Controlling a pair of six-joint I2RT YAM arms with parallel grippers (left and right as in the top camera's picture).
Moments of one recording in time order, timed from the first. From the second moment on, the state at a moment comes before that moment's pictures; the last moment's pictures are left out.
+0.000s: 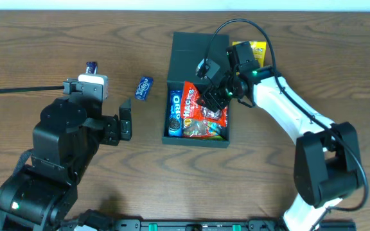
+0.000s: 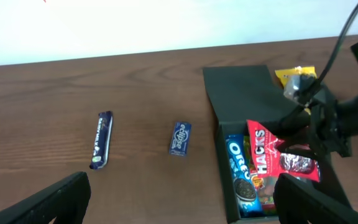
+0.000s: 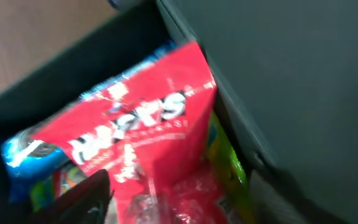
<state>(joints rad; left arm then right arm) -0.36 0.88 1.28 -0.94 -0.16 -0.12 0.34 1.87 1.34 -0.58 -0.50 -0.45</state>
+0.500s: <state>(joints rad) -0.36 0.88 1.28 -0.94 -0.16 -0.12 0.41 1.73 1.34 -0.58 -0.54 -0.42</state>
